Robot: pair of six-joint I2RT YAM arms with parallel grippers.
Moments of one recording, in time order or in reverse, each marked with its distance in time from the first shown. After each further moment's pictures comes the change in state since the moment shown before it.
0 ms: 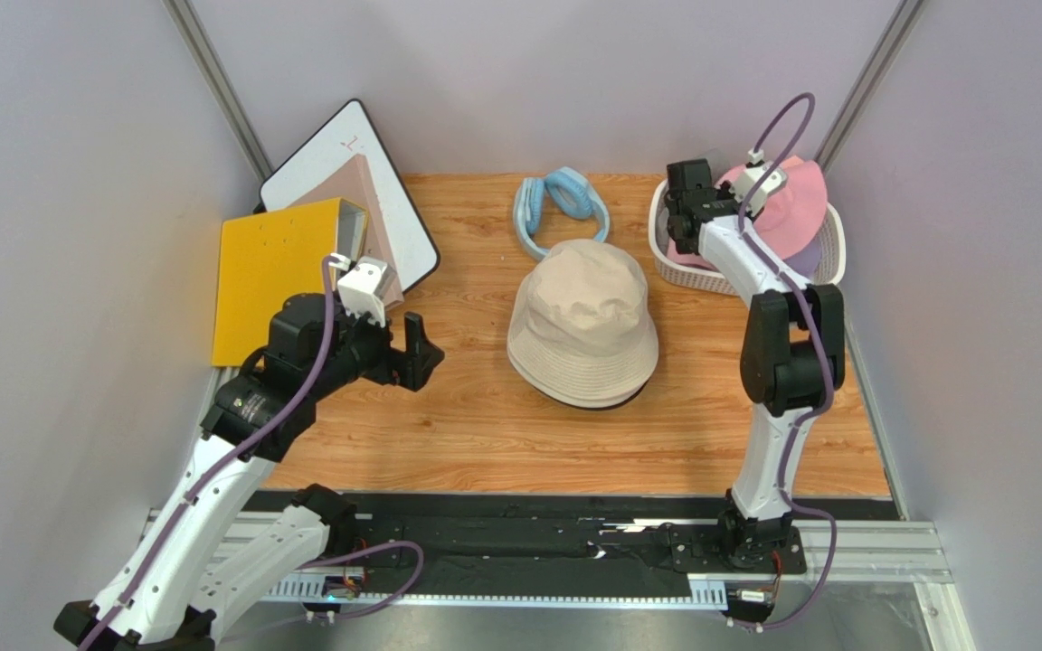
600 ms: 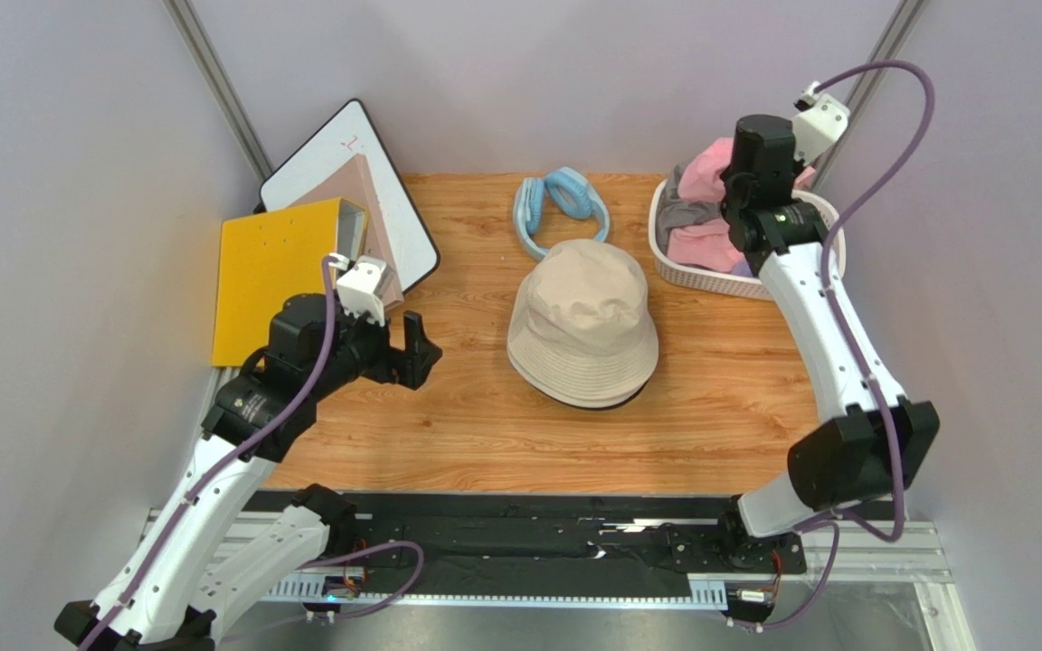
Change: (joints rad) left arm 0.000 -0.001 -0.005 0.006 -0.028 0.008; right arm 0.018 -0.467 -0.040 0.121 -0.363 -0.309
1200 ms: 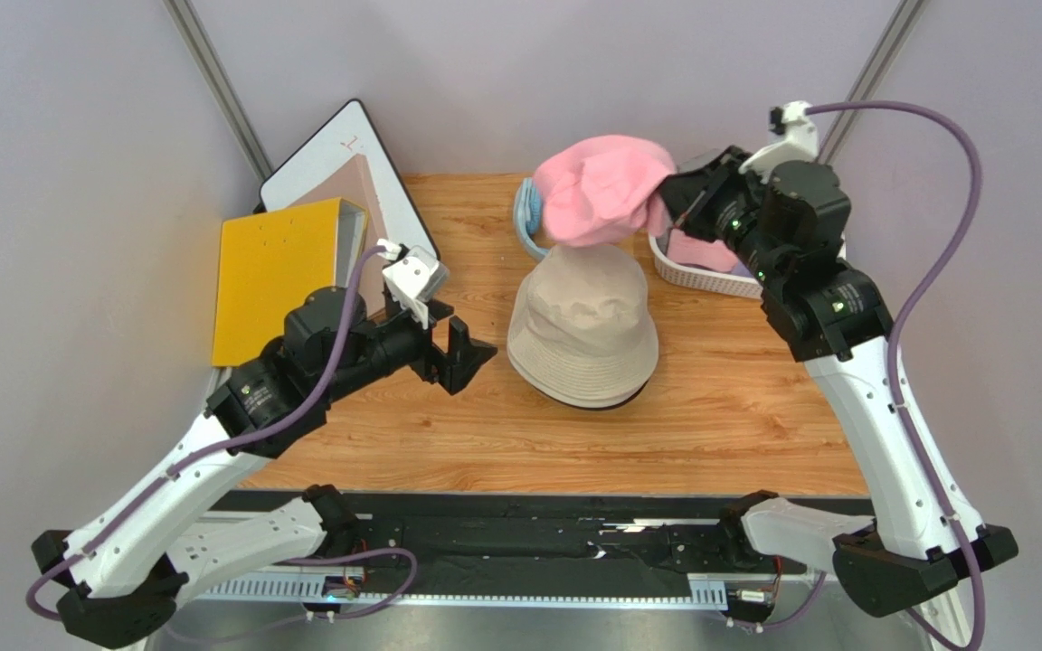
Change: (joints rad) left arm -0.357 0.093 0.162 0.138 -0.067 0.054; right arm 0.193 -0.378 -0.042 -0.121 -0.625 0.070
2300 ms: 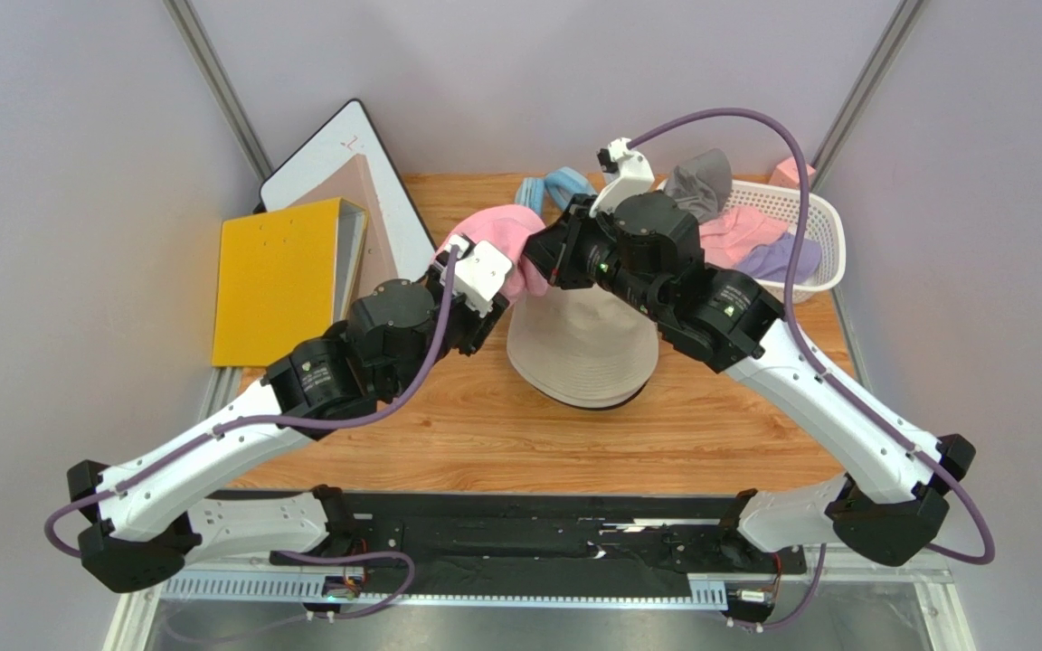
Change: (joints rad) left arm -0.233 0.200 0.121 0.109 -0.464 0.299; right arm 0.505 0.174 0.047 -0.005 0.132 0.027
